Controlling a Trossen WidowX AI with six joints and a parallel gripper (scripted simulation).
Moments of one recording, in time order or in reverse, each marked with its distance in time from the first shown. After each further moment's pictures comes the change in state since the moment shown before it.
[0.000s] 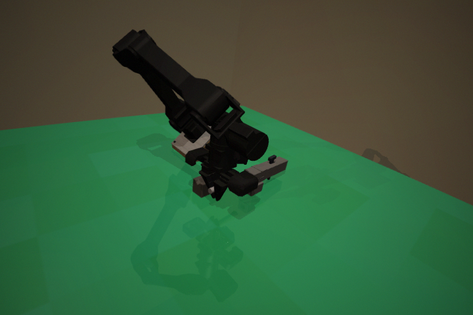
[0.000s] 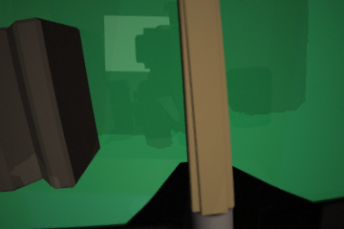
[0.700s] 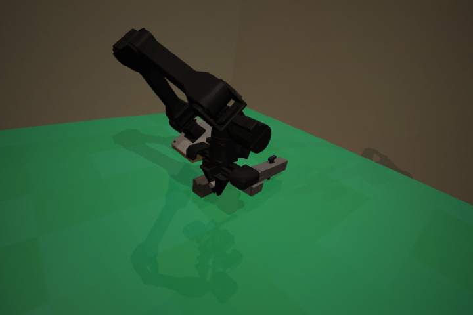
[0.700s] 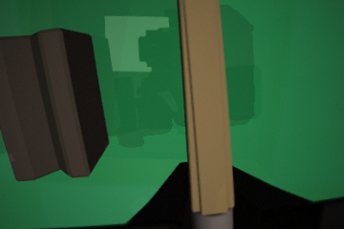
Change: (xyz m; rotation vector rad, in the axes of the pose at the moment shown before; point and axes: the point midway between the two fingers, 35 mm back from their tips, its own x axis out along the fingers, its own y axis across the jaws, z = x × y) arm -0.014 0.002 0.003 -0.001 -0.001 0.001
